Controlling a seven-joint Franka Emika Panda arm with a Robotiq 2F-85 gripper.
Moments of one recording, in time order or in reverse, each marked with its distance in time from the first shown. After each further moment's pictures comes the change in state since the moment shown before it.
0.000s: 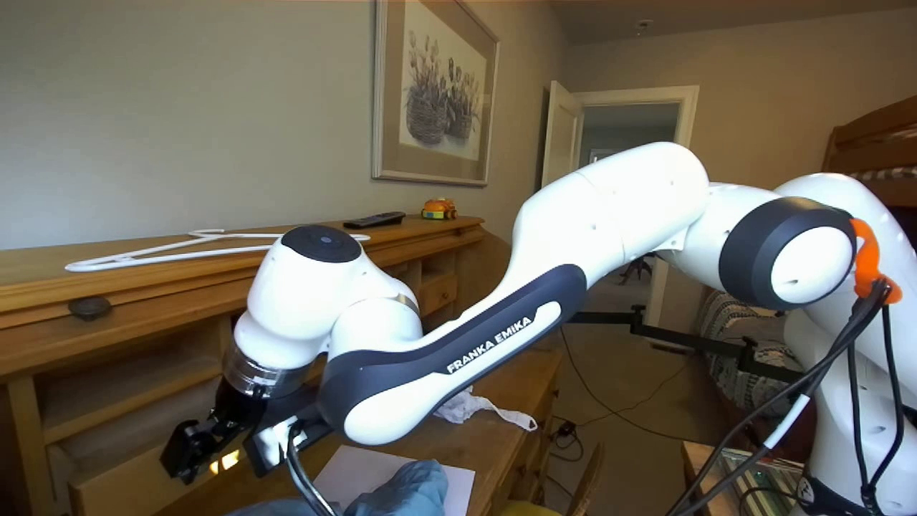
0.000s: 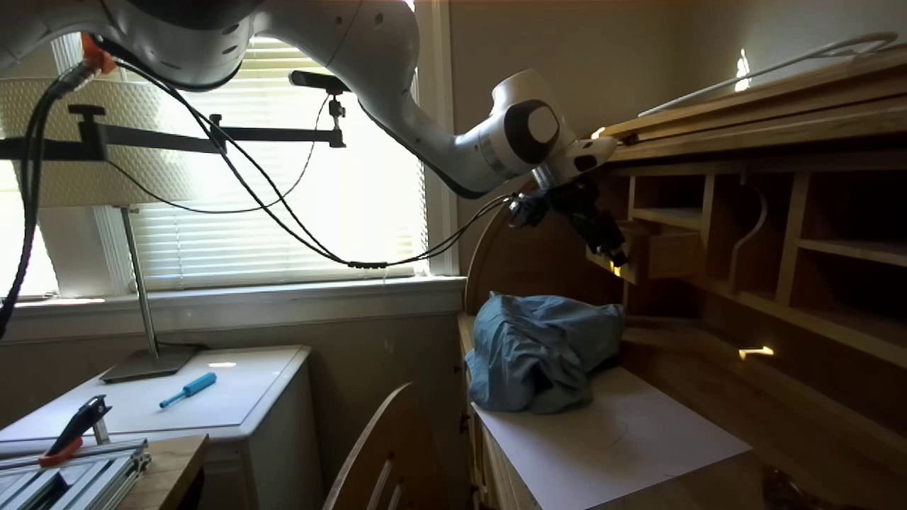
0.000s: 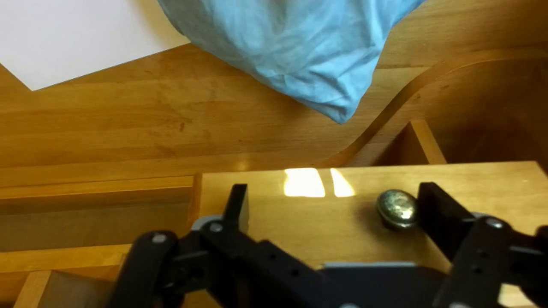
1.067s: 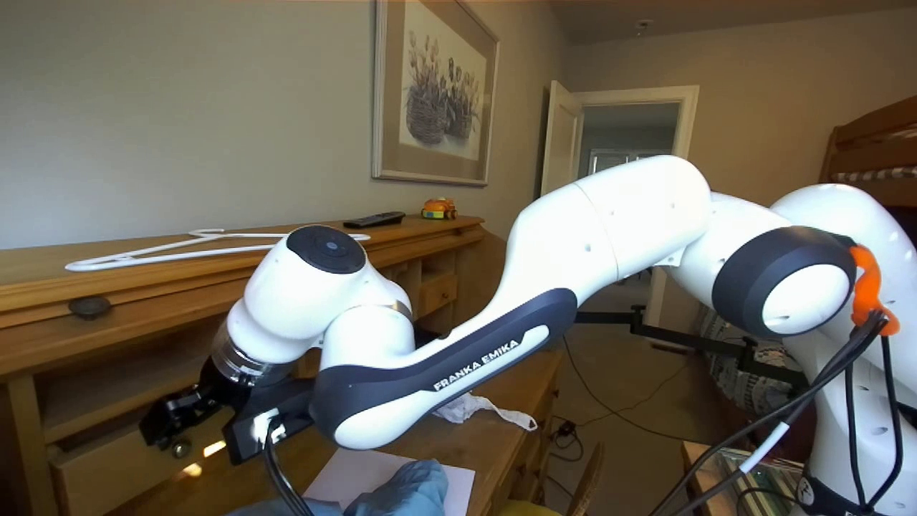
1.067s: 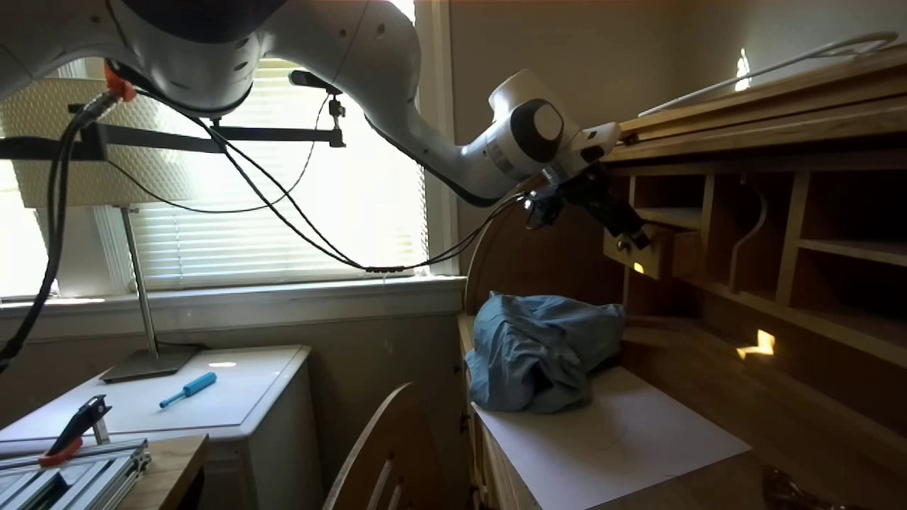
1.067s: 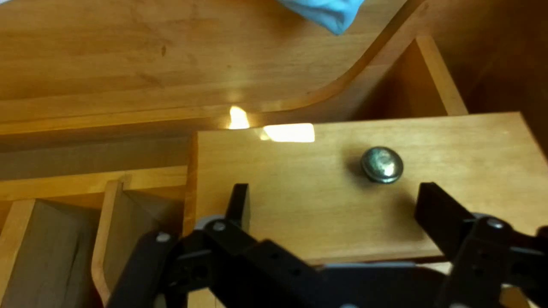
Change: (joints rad) arm 0.077 0.062 -0.158 0.068 -0.003 0.127 0.075
